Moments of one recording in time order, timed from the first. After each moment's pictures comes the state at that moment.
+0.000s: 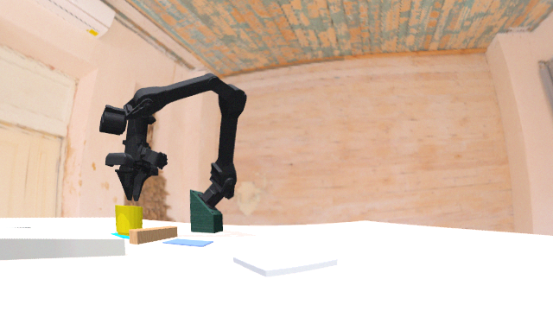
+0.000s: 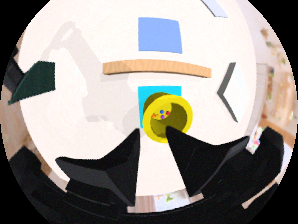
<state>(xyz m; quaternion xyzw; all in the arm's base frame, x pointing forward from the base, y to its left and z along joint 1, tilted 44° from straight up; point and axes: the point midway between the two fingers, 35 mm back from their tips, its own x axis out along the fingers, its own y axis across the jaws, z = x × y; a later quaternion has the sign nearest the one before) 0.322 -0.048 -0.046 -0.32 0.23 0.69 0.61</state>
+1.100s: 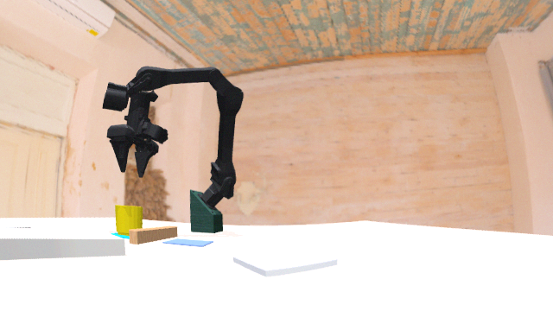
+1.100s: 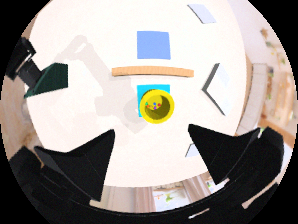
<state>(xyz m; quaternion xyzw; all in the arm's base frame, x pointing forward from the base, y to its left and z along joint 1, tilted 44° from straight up) 0.330 -0.092 -0.001 -0.32 0.23 0.69 0.61</state>
